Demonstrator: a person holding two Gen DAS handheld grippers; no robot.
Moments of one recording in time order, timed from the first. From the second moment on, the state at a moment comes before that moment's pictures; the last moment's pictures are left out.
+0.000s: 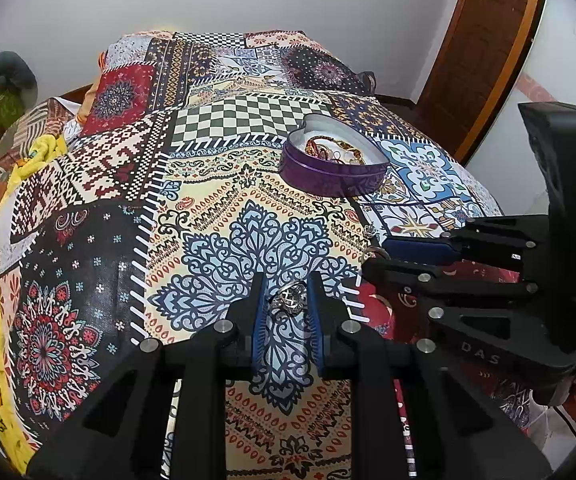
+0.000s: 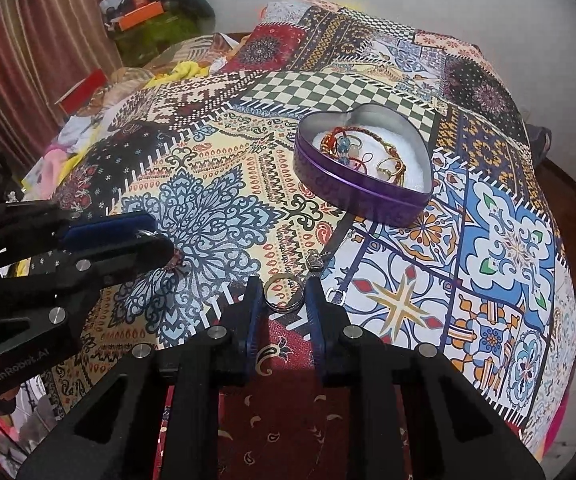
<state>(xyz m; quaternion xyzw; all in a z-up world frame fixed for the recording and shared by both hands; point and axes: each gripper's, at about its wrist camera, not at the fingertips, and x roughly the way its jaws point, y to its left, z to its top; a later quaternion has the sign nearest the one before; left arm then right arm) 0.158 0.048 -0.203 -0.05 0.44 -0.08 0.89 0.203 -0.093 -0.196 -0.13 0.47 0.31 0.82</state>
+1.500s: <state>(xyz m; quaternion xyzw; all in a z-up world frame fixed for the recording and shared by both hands) 0.261 0.015 -0.156 -0.03 0.38 -0.11 0.92 0.284 -0.142 -0.142 -0.04 0.39 0.28 0.87</state>
